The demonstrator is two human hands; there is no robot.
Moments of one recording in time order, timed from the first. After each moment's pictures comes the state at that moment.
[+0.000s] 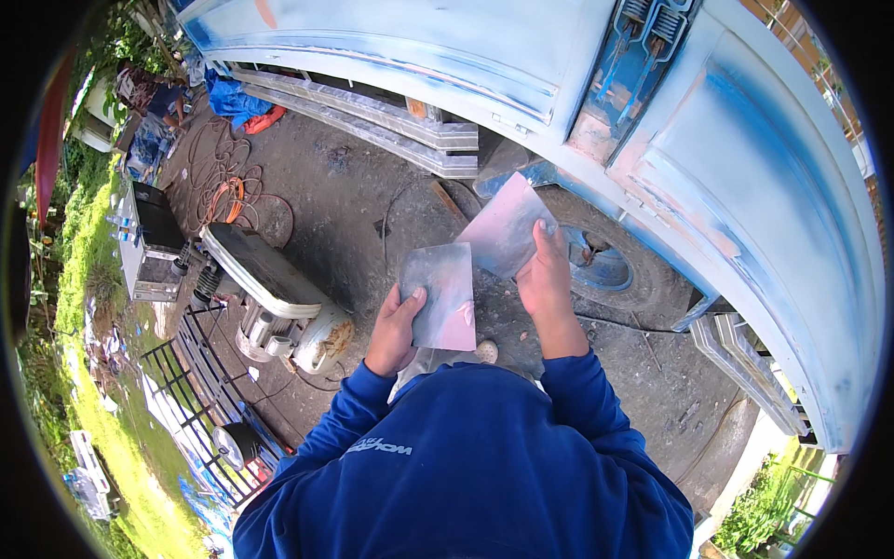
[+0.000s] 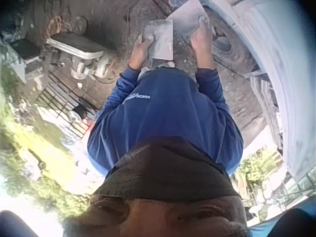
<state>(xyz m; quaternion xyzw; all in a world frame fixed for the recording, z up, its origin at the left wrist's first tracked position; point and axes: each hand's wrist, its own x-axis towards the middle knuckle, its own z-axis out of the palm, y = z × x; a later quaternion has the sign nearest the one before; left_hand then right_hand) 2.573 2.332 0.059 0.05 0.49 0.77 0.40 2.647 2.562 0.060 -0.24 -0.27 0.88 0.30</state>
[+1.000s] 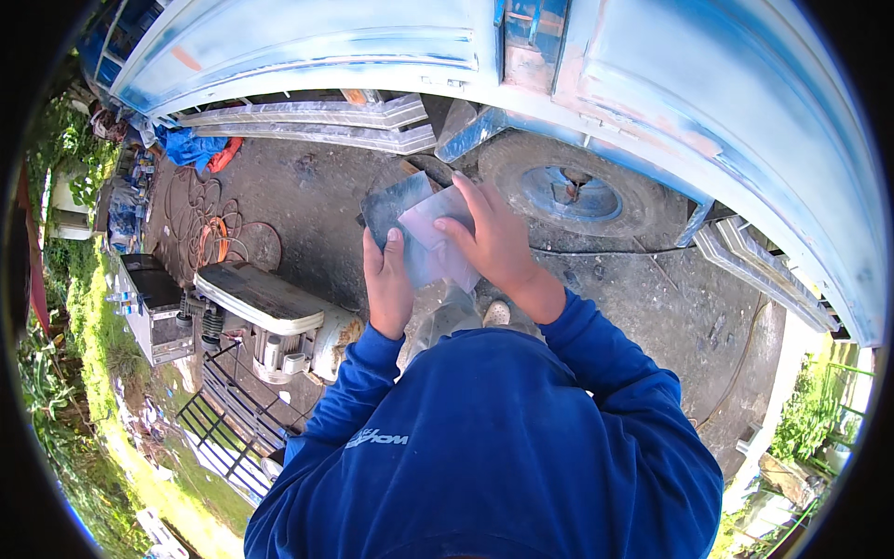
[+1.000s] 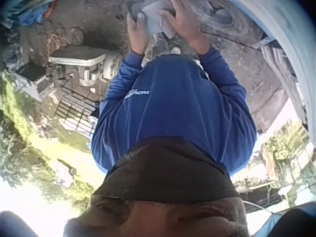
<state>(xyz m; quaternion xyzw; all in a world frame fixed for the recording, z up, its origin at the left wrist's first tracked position) 2.573 2.394 0.085 0.19 0.66 0.69 0.25 2.672 2.540 0.074 -0.22 -0.86 0.33 0.32</state>
